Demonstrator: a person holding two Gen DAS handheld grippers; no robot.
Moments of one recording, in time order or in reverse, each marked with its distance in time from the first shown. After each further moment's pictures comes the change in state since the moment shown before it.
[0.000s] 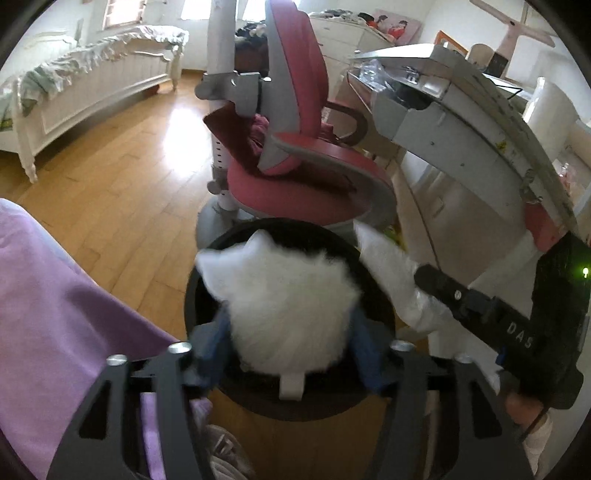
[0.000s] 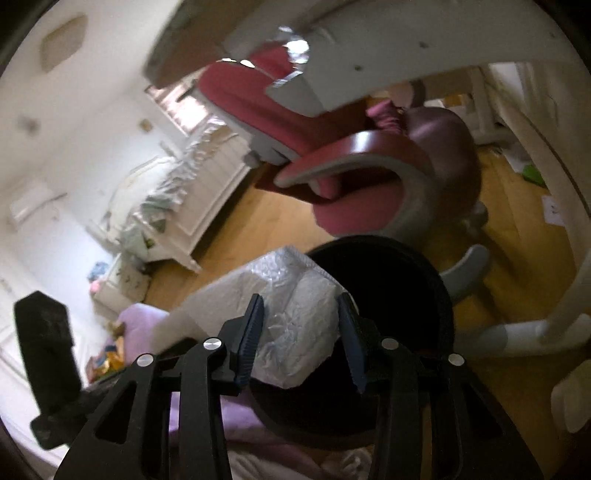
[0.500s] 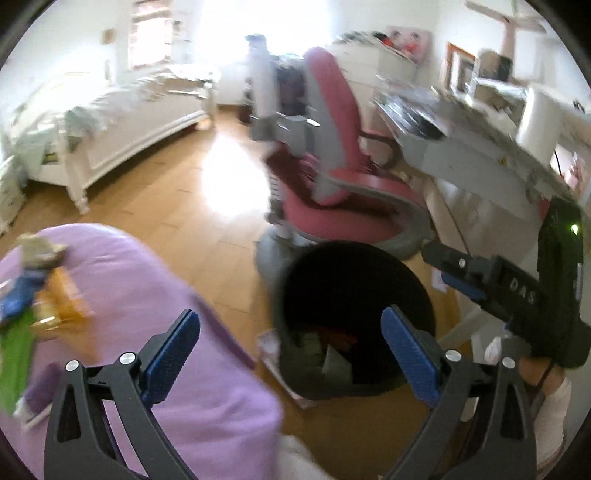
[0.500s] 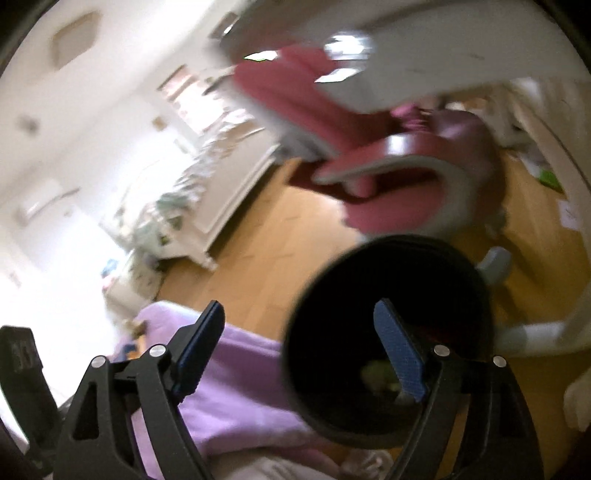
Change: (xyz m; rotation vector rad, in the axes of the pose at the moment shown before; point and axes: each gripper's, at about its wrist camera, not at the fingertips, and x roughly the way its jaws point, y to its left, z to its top) left arm -0.089 0.032 -0.019 0.027 -0.128 0.215; right arm 0.004 0.069 -0.004 -0.059 0.006 0.101
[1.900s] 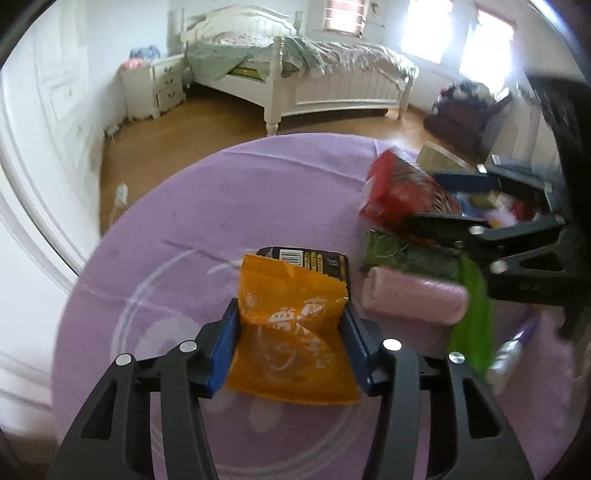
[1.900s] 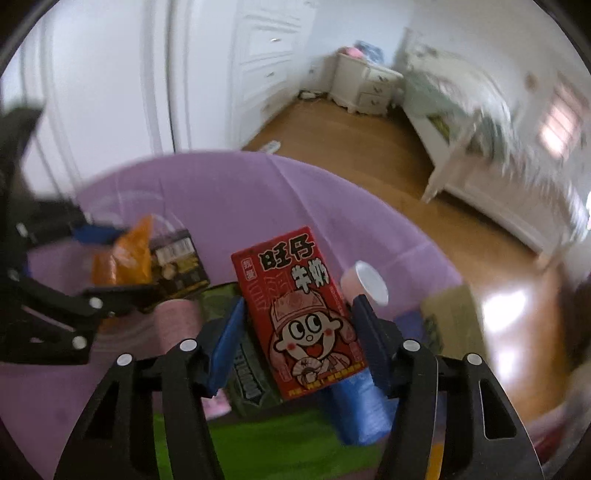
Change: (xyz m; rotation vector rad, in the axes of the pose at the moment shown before) left arm -0.112 0.371 -0.110 -0.475 0.064 0.402; right arm 0.244 0.463 -0.194 -1.268 0.496 0.402
